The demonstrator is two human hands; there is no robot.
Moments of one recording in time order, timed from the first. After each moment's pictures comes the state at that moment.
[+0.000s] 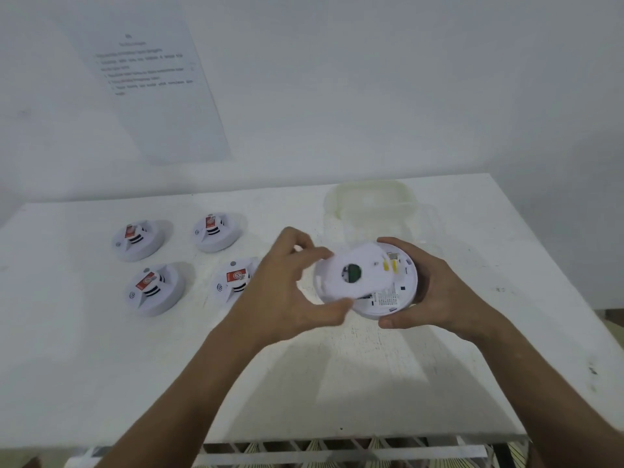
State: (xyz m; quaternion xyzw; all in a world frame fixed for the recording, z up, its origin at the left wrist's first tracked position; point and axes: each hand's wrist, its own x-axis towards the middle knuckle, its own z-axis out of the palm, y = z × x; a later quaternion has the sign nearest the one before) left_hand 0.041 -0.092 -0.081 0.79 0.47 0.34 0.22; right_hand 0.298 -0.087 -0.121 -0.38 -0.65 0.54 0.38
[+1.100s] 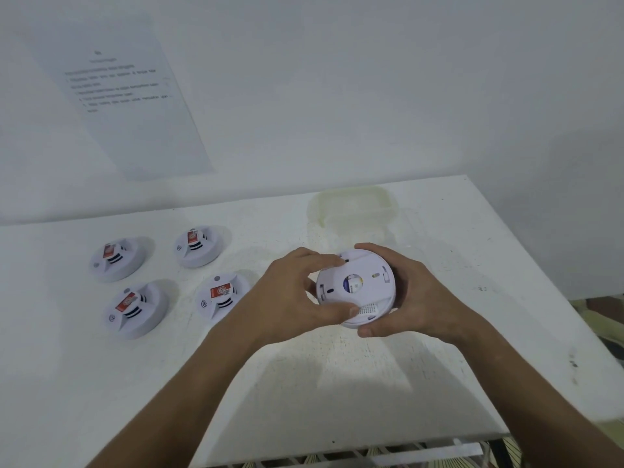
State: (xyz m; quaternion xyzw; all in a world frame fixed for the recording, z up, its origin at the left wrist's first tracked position) left_hand 0.064 -0.078 -0.070 0.75 0.49 0.24 0.38; right_hand 0.289 -0.090 -0.106 -0.40 -0.66 0.51 0.37
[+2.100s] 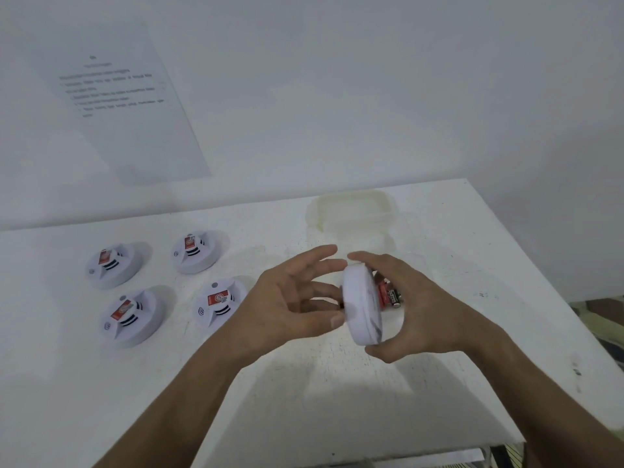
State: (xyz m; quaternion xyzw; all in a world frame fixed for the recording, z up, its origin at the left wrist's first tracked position) left_hand 0.053 -0.080 -0.078 0.63 0.34 0.35 0.60; right_hand 0.295 -0.091 -0.099 -0.46 -0.77 0.35 0.25
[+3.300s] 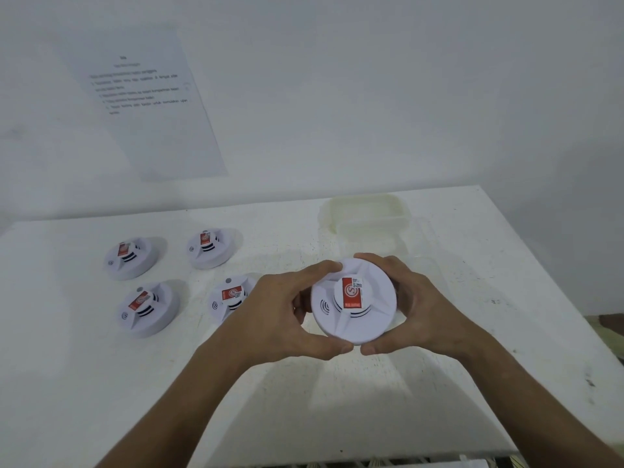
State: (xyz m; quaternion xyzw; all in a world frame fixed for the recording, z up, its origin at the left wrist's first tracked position) left_hand 0.035 -0.089 -0.073 0.80 0.41 0.28 0.33; right_hand 0.275 -0.090 -0.110 -0.40 -0.70 0.47 0.36
